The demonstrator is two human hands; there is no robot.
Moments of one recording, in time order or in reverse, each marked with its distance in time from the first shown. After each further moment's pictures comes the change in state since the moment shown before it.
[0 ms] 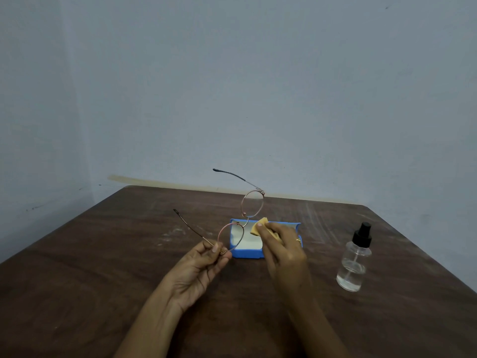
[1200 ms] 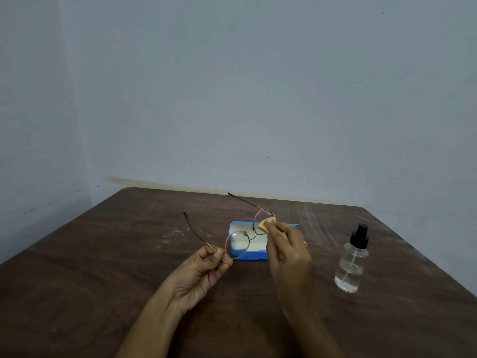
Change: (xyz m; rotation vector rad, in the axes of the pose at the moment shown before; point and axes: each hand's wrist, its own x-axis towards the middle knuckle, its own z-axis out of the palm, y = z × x) left_hand 0.004 -0.005 -0.004 0.016 -0.037 -0.044; right_hand 0.005 -0.007 -0.002 0.041 0.128 0.160
